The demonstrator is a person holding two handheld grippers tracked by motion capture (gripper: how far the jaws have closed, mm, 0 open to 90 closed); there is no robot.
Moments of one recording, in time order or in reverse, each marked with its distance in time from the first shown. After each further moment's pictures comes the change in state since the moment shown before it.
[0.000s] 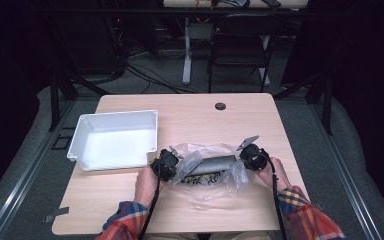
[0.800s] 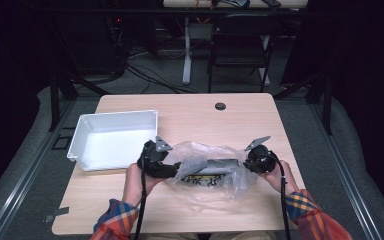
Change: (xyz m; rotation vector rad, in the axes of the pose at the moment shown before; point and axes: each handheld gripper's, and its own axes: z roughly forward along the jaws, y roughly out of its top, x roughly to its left) left arm -0.004 0.007 -0.089 -0.259 -0.088 -0.034; right arm -0.005 -0.012 -0.027 -0.042 0.055 0.084
